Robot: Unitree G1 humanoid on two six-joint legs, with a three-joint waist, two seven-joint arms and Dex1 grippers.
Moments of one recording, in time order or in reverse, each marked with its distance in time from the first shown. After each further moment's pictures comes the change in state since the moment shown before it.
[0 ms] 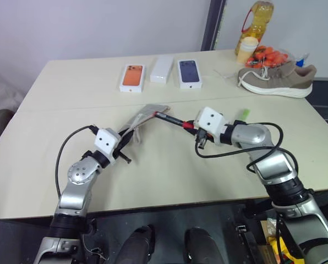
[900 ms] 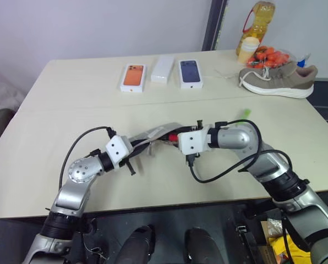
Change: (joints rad) left arm -0.015 0.098 -0.098 -0.083 -0.001 0.000 -0.237; right arm -0.090 -0.064 0.198 0.025 -0.262 -0.338 0.118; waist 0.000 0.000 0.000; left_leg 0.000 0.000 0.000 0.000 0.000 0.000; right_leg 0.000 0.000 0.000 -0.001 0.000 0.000
